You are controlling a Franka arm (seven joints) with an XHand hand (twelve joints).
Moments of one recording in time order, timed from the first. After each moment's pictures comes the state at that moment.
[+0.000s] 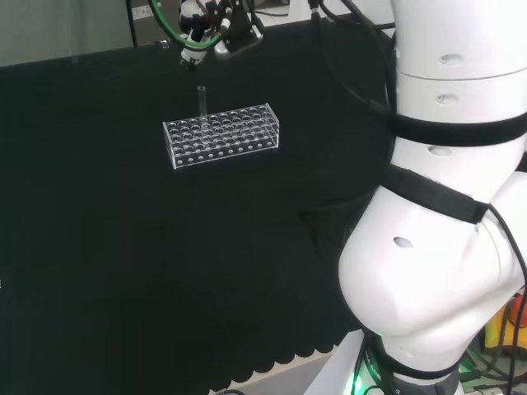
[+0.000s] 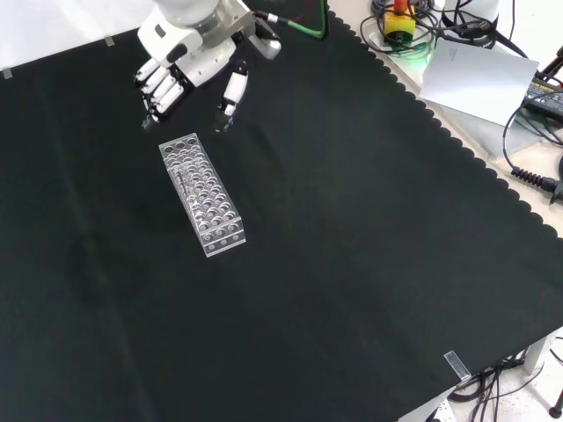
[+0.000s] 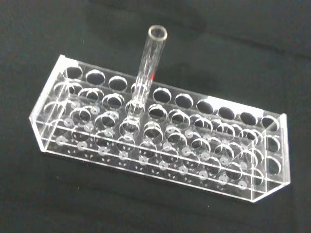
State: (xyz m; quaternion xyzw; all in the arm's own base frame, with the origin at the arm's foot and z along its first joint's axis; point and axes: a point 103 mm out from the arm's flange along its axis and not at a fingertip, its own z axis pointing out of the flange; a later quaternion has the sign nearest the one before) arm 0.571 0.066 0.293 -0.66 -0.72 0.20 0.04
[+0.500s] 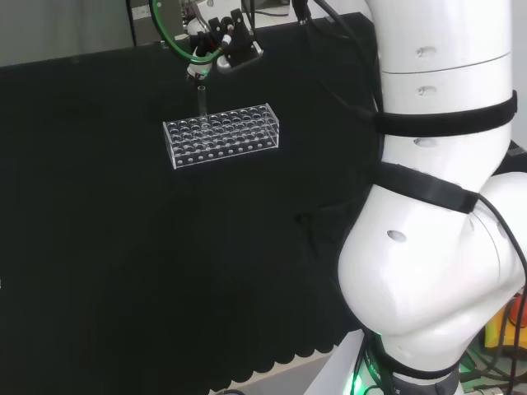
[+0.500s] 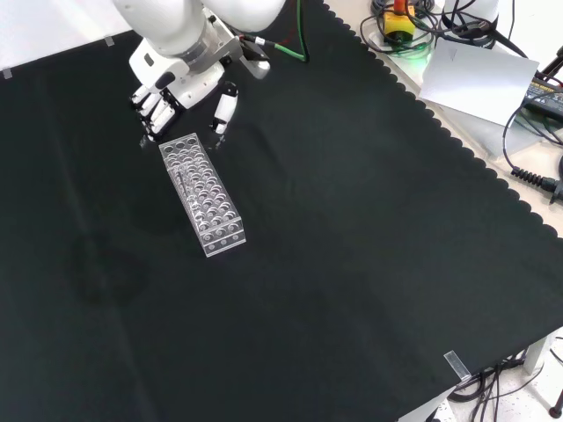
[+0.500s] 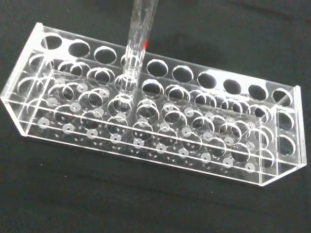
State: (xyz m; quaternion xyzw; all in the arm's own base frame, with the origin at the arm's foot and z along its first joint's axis) arm 0.586 0.056 0.255 -0.67 -0.71 0.21 0.06
